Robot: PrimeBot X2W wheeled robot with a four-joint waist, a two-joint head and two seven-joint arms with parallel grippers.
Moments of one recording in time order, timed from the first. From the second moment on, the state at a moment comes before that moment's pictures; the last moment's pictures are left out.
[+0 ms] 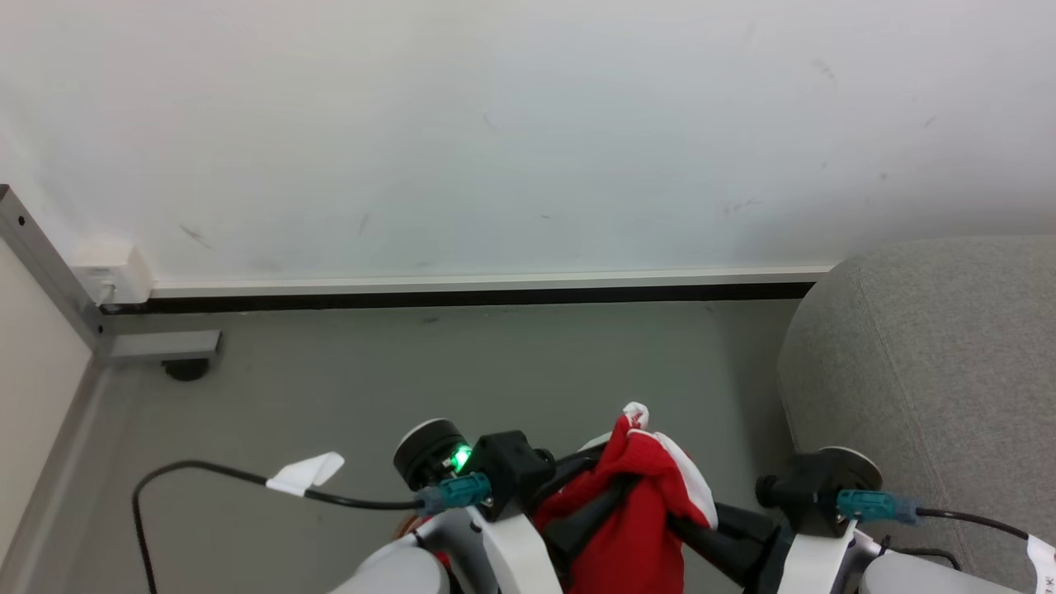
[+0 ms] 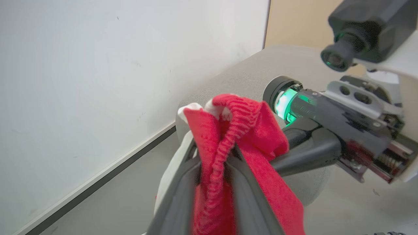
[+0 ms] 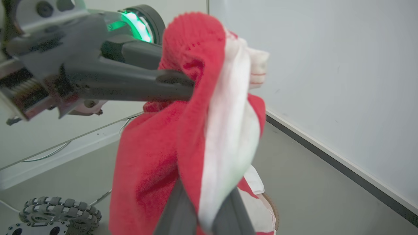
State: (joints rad) left arm -0.51 0.32 -0.90 0.07 -0.48 -0.09 0.00; right arm -0.68 -0.58 1.28 0.08 0.94 0.13 -0.13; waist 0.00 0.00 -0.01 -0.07
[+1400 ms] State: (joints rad) left arm -0.43 0.29 -0.88 0.18 -0.52 -0.02 -0.11; right arm -0.71 -0.65 1.01 0.15 0.95 0.13 -0.26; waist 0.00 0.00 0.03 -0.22
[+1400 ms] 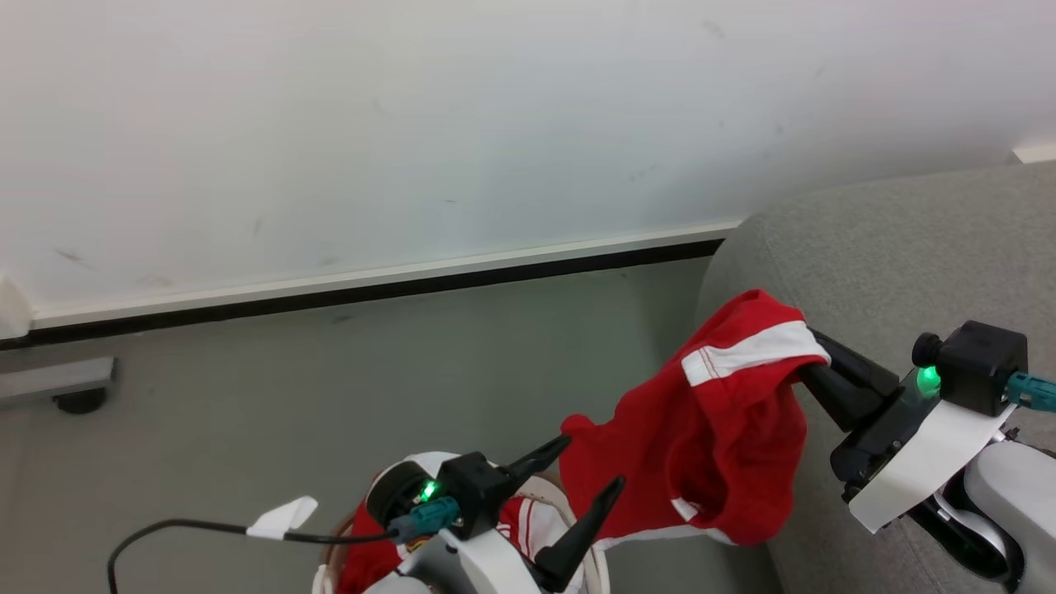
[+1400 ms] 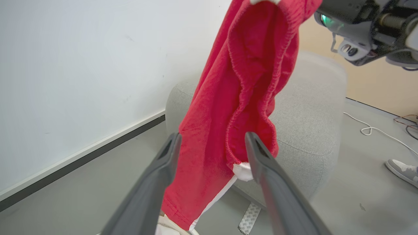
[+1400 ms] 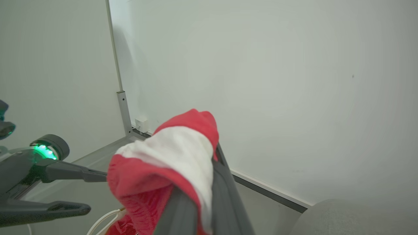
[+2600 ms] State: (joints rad) left arm -0.77 0.39 -0.85 -0.01 -0.43 -0.07 -0.01; right arm -1.13 -0.56 -0.20 0.85 0.46 0.13 -0.26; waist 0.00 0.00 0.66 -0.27
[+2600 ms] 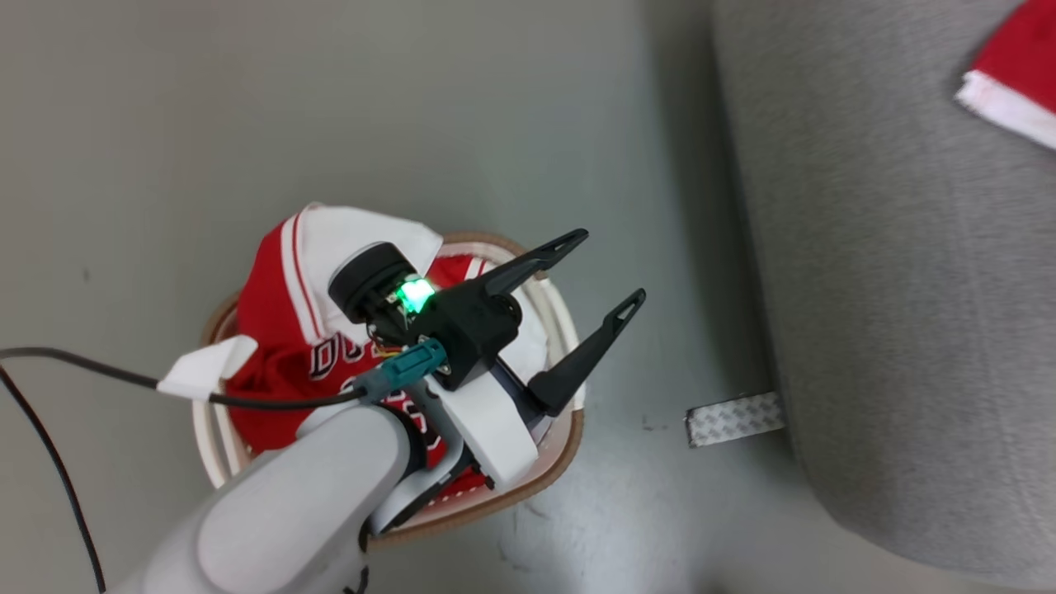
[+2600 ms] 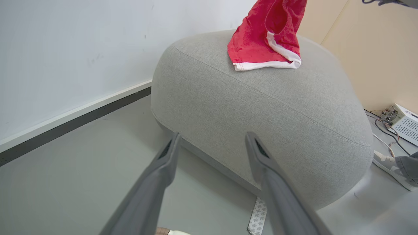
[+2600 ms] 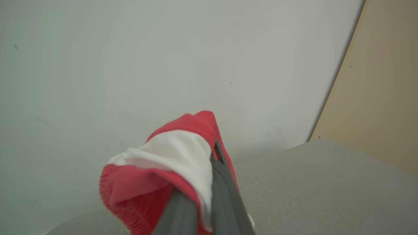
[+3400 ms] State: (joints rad) left arm -0.66 0.44 -0.79 0.15 -0.45 0.02 -0.17; right arm -0.73 -0.19 -0.46 0.69 0.18 0.13 -0.26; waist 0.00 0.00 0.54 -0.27
